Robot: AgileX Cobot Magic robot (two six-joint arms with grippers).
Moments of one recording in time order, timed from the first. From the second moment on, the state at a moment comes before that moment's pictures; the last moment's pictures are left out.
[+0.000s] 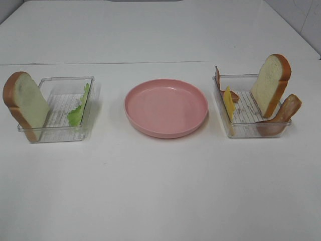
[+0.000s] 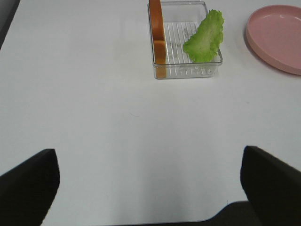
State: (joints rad) left arm 0.08 0.27 -0.65 -0.10 1.11 0.04; right arm 0.00 0.00 -0.50 0.07 1.05 -0.09
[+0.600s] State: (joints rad) left arm 0.08 1.49 -1.46 -0.03 1.21 0.03; right arm 0.00 0.00 -0.50 0.07 1.05 -0.09
